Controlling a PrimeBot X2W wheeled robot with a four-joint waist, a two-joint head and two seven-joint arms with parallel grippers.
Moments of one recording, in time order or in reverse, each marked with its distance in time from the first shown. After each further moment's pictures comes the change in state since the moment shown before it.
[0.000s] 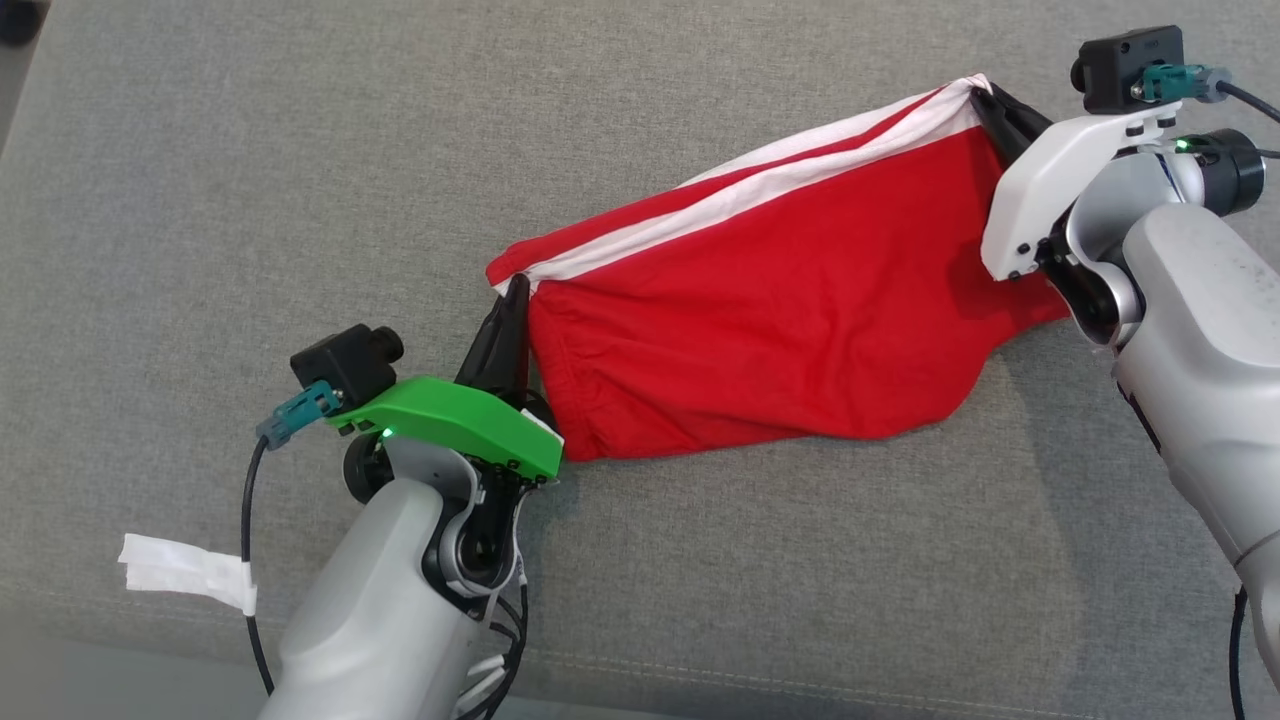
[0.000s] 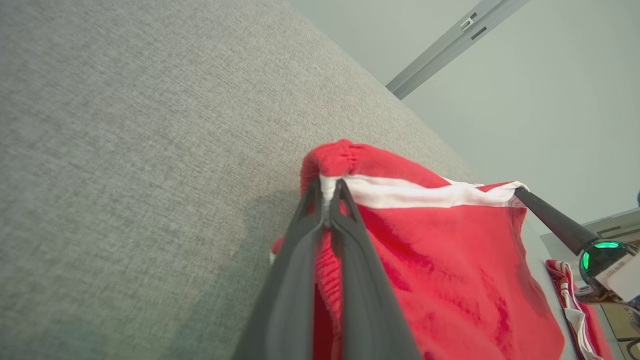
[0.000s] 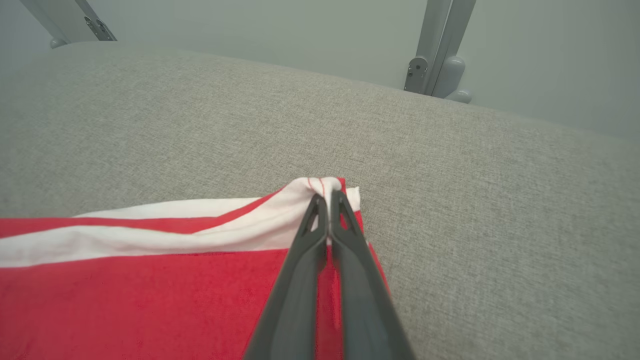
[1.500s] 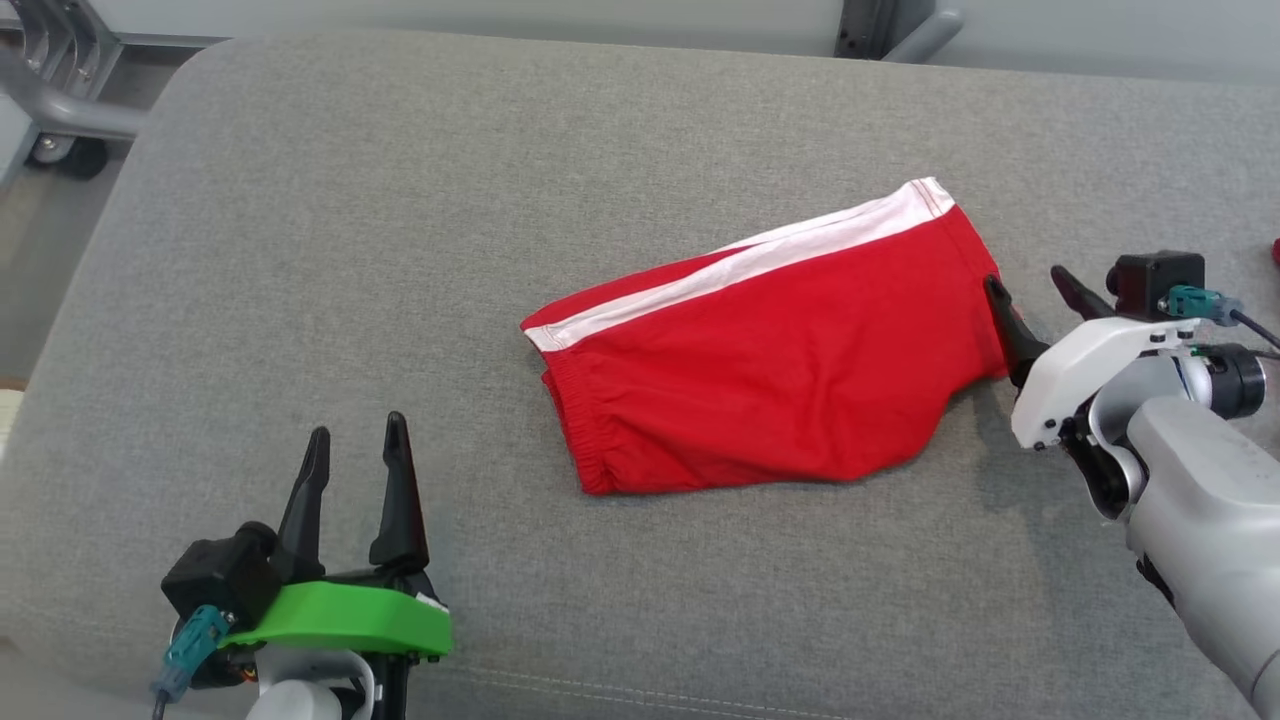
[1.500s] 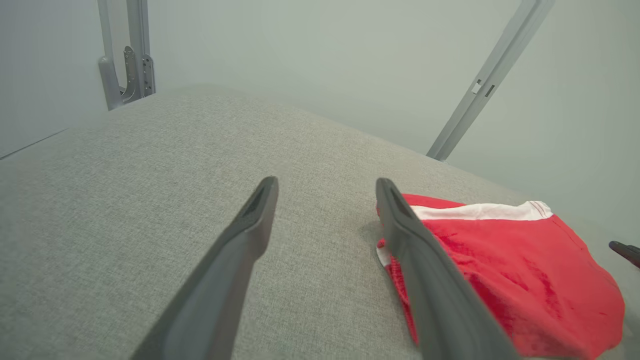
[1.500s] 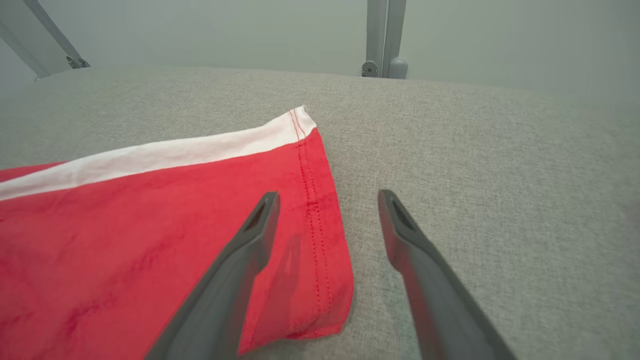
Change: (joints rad) left arm 0.419 0.126 0.166 -0.397 0.386 0.142 -0.072; right arm 0.160 -0.034 0.183 0.218 0.226 0.000 -0.308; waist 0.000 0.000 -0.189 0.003
